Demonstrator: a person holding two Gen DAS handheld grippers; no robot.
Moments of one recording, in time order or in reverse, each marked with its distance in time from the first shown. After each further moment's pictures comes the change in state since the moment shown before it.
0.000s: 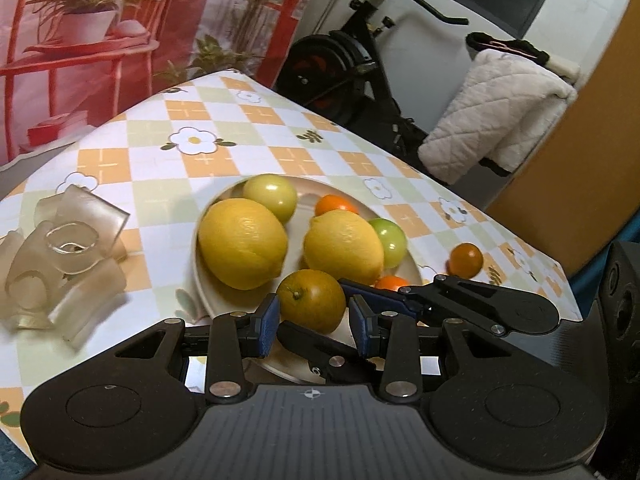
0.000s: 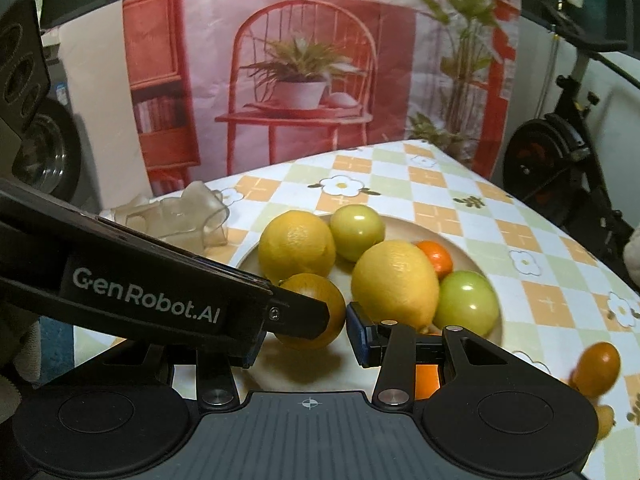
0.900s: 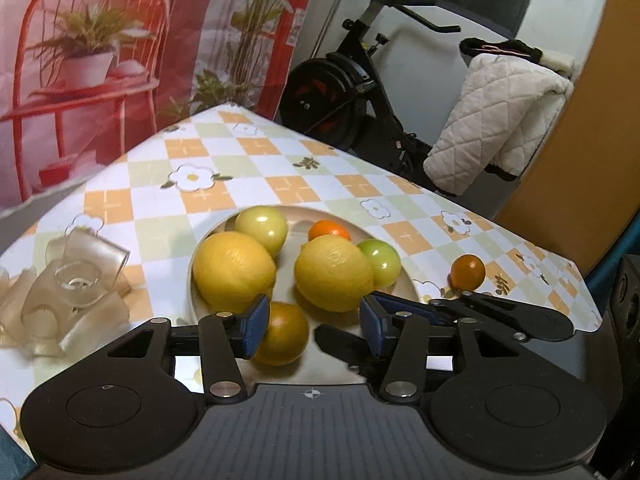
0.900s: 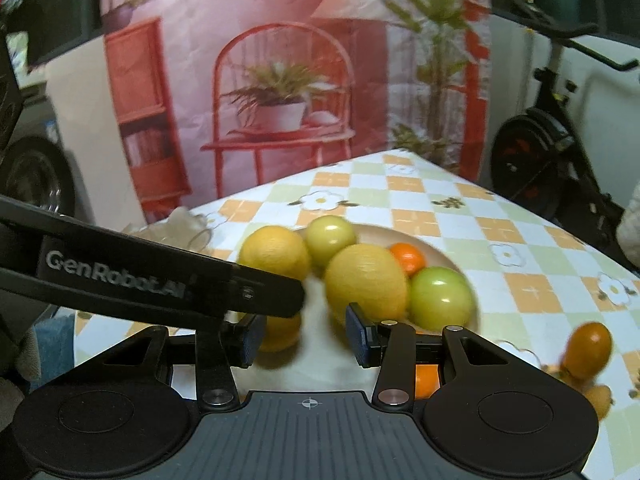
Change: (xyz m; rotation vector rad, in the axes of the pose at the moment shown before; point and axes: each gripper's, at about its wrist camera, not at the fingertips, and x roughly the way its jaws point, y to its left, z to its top) left arm -0.008 -0.029 0.004 0.094 -0.080 0.069; right arm -0.024 -0.031 -0.014 0.126 -0.103 -0.026
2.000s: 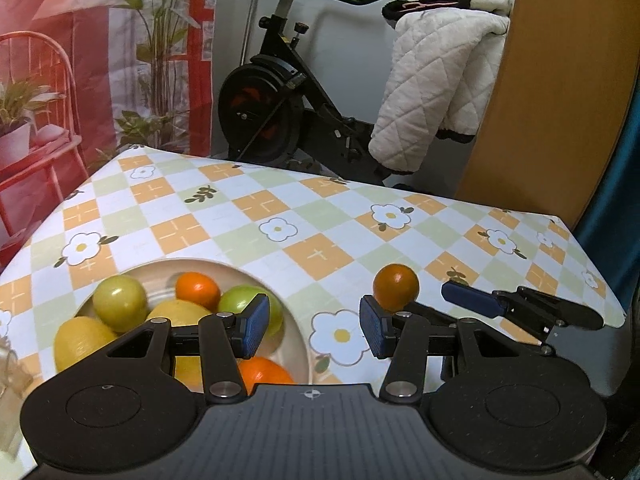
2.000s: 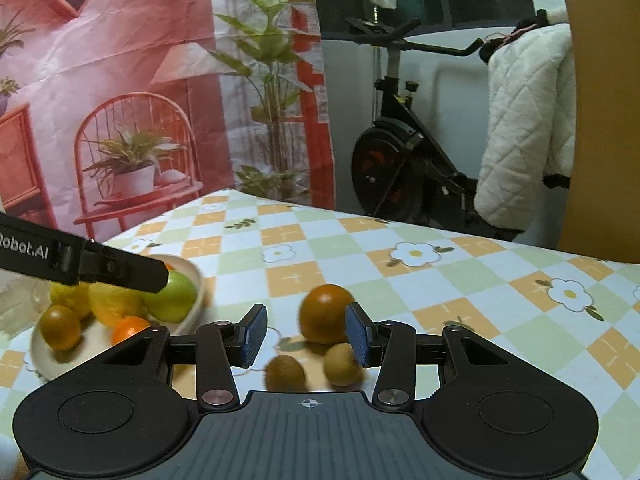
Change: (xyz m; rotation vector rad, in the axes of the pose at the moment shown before) left arm 0.052 -0.096 0.023 0.226 0.011 -0.038; right arm -0.059 -0.143 -0.057 0.190 -0.150 -0.295
